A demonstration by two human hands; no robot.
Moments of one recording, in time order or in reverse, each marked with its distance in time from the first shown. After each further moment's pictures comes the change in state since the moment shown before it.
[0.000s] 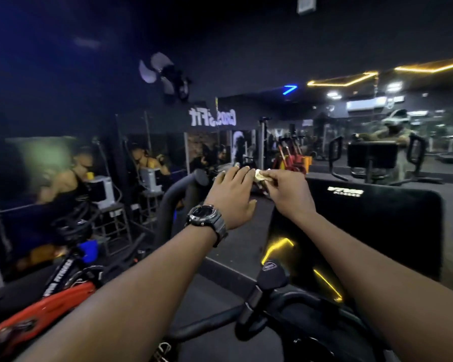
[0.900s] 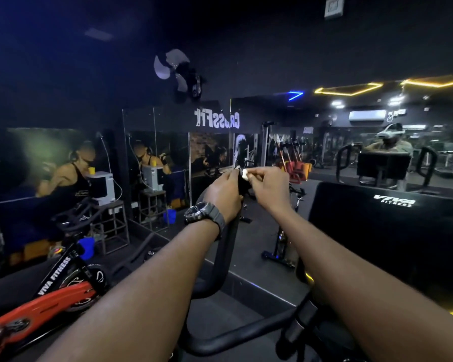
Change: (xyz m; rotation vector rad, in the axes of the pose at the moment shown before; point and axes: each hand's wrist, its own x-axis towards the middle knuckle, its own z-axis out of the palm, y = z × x) left_hand -0.030 -0.130 0.022 -0.334 -0.050 -0.340; right_hand 0.035 -0.109 0.128 0.220 0.050 0.073
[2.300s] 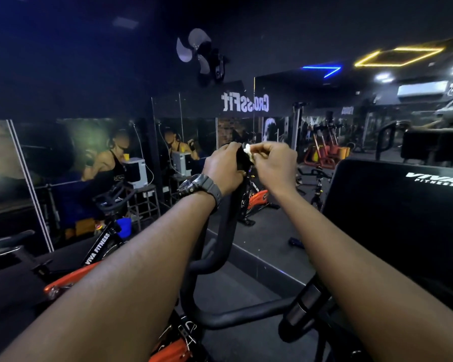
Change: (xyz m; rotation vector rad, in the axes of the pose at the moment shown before) left_hand 0.000 0.010 -0.001 0.082 0.096 -0.071; right_hand -0.005 0.018 0.005 0.187 0.031 0.015
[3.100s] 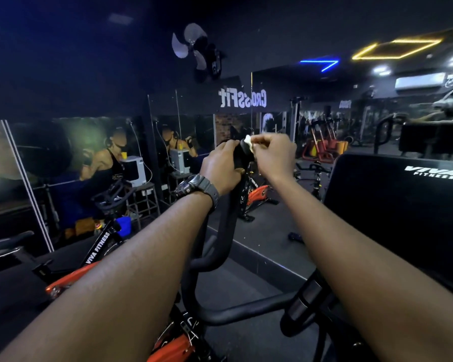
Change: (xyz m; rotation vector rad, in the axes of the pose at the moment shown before) left_hand -0.001 -0.007 0.003 -0.061 -0.015 0.010; right_hand 0.014 -0.001 0.005 0.026 0.028 0.098
